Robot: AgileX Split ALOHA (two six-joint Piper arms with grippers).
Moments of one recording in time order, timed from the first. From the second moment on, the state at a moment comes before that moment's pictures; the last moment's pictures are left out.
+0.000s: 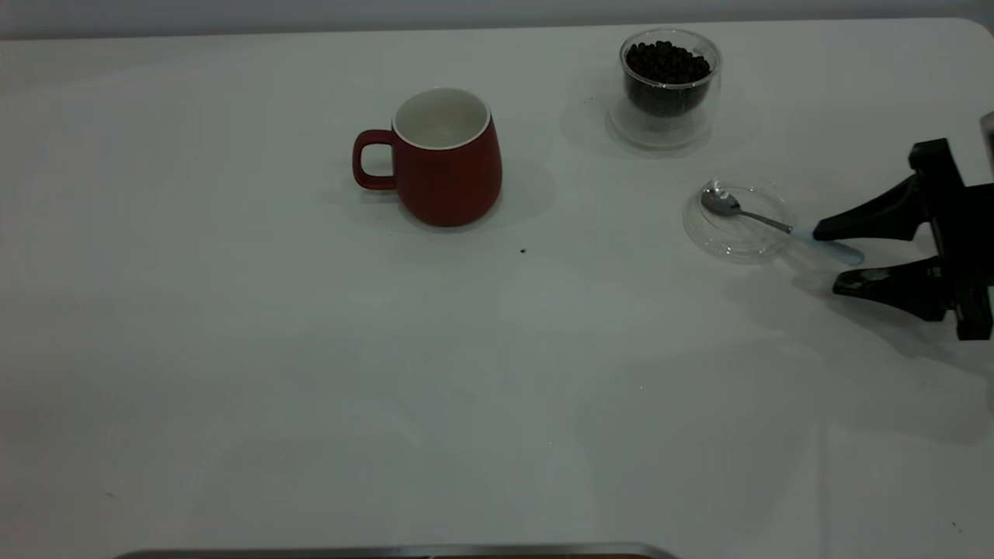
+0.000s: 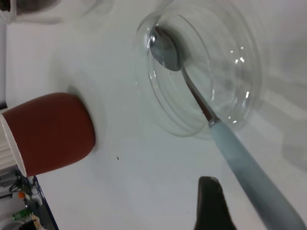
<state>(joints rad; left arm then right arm) 0.01 -0.02 -0.49 0.04 1.14 -0.04 -0.28 2.49 -0.87 1.79 0.89 -1.40</state>
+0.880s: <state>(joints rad) 0.01 -0.02 -0.49 0.04 1.14 -0.04 -0.27 2.49 -0.88 1.79 0.91 -1.39</state>
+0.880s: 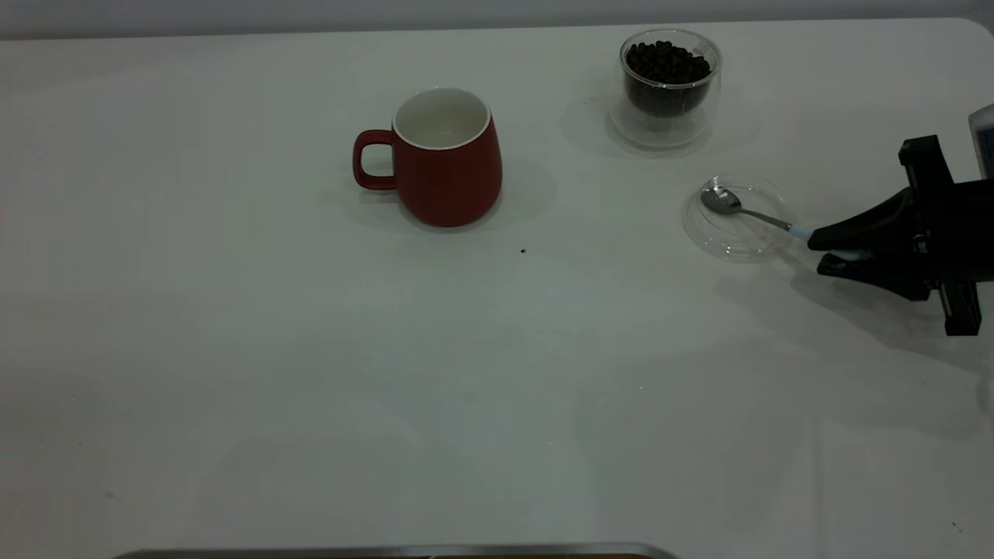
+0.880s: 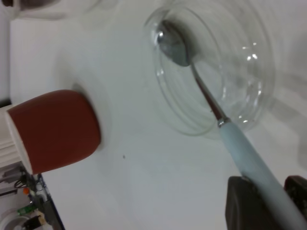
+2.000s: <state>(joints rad) 0.01 -0.02 -0.49 0.04 1.14 -0.04 -0.27 2.19 -0.69 1.73 0.86 -1.43</state>
